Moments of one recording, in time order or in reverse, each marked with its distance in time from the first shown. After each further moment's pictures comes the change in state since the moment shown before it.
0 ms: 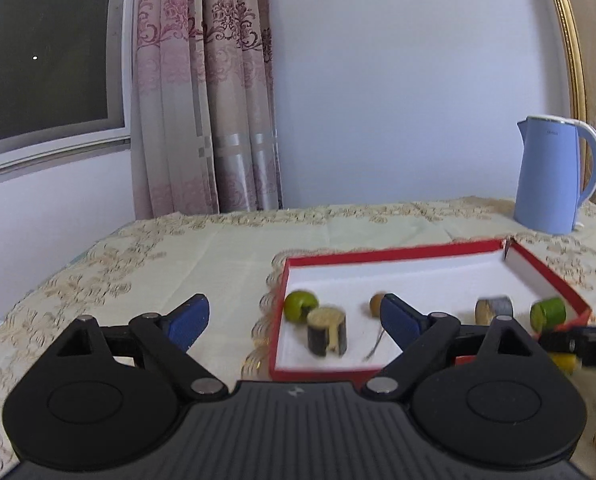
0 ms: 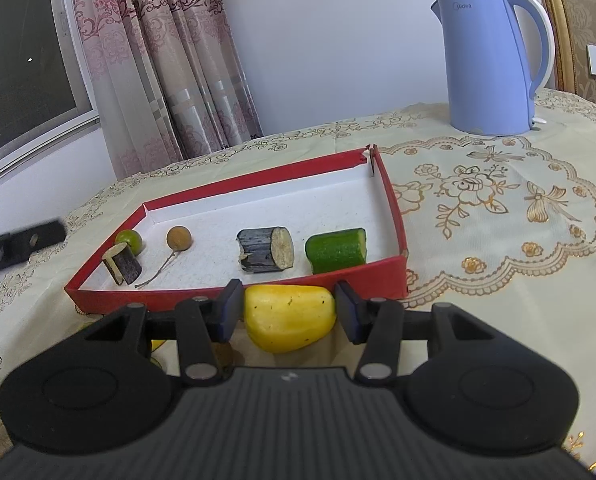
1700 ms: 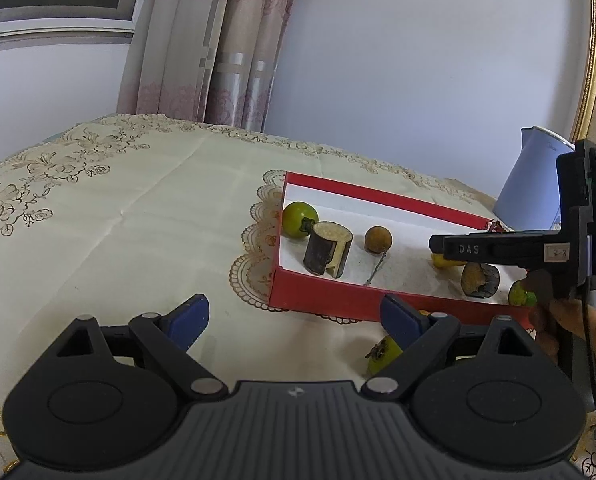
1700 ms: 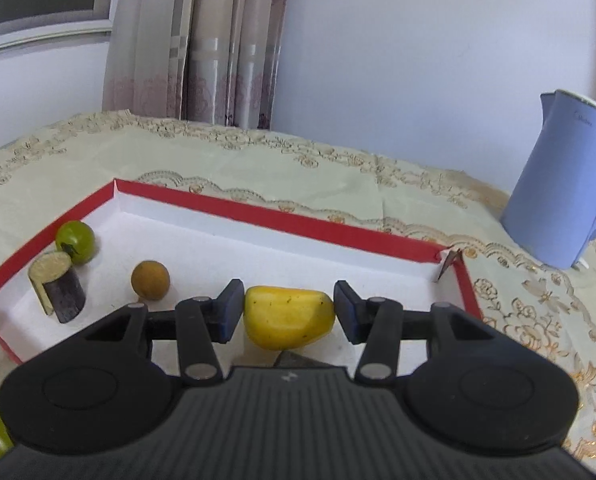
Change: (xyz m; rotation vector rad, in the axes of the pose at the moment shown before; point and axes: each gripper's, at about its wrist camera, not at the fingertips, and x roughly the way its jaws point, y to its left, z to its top) left arm 0.018 0.047 -0.039 -0.251 0.170 -0.155; right arm 0.116 0.079 0.057 -0.386 0.068 -0.140
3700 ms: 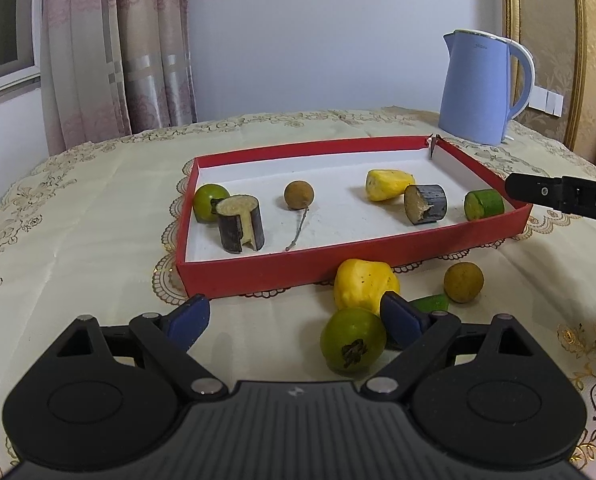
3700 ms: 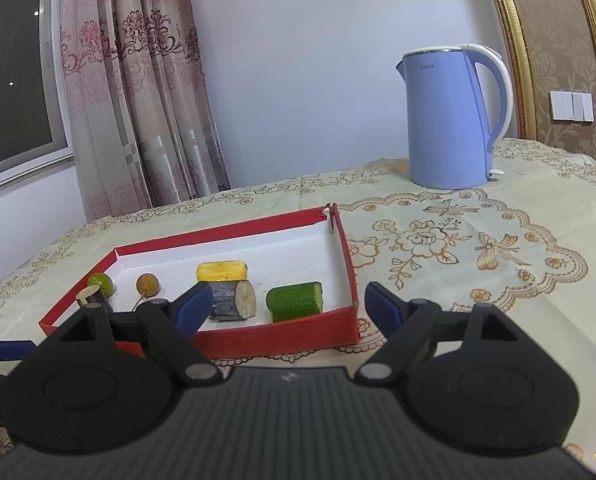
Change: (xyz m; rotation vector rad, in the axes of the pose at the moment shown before) left arm 0.009 -0.056 -0.006 0.321 0.108 -0.076; right arm -0.125 -0.071 -0.092 0.378 -0.214 -0.006
